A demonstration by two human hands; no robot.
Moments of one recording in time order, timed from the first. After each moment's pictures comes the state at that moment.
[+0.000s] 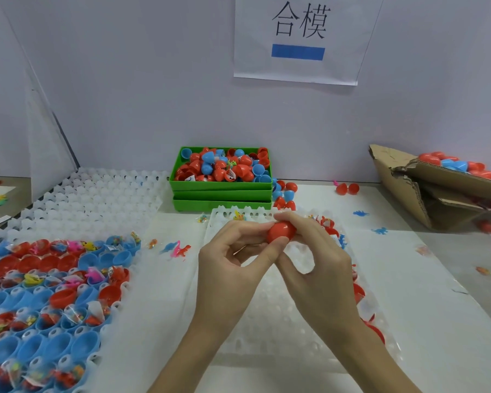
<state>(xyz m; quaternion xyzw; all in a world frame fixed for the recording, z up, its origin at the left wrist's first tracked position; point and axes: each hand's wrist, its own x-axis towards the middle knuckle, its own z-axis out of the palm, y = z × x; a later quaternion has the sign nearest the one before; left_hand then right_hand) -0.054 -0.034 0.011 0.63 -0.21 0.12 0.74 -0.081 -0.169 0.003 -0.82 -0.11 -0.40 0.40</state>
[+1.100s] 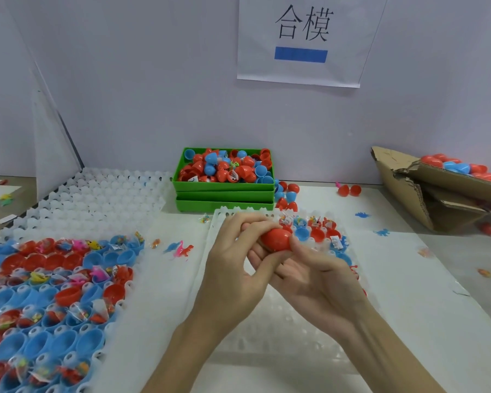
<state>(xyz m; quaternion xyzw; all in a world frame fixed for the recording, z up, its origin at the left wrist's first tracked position) -0.045 -0.023 0.005 0.77 -0.32 0.26 0.48 -0.080 -0.176 0.013 -0.31 -0.09 0.15 0.93</state>
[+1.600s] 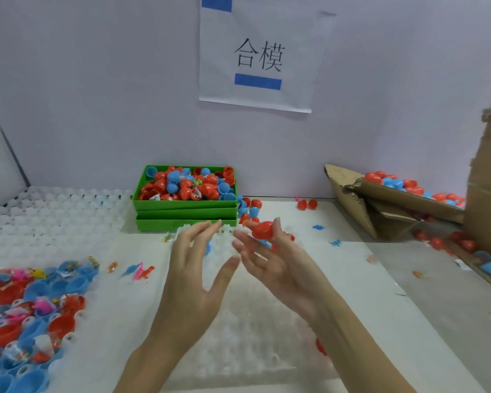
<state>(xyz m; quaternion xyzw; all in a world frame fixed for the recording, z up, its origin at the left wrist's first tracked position) -0.037 -0.025 -0.004 0.81 -0.25 0.21 0.49 -0.053 -0.211 0.024 -0.41 0.02 0.07 0.91</state>
